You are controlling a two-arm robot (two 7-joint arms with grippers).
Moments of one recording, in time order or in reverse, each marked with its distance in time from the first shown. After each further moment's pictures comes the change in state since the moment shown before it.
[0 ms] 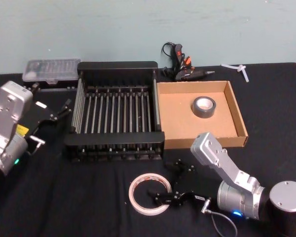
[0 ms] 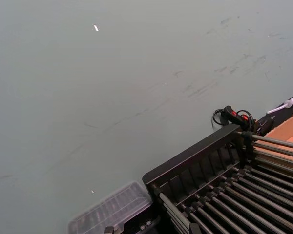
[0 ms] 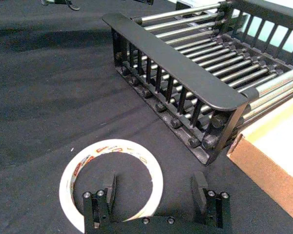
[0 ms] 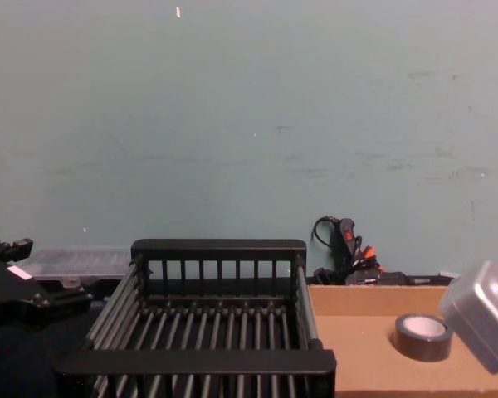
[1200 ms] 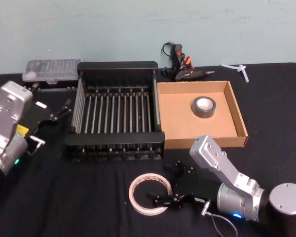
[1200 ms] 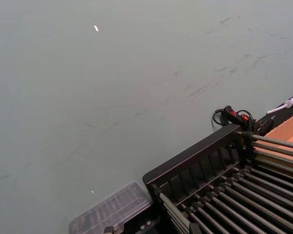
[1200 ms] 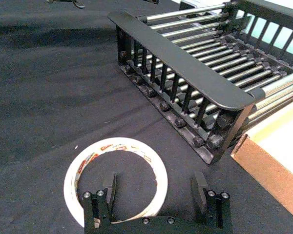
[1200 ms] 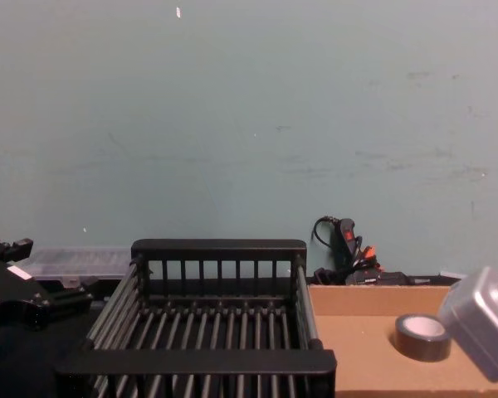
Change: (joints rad) left arm 0.000 0.000 0.000 0.000 0.000 0.000 0.000; right arm -0.009 0.000 0.001 -0.006 -0.018 -0.009 0.004
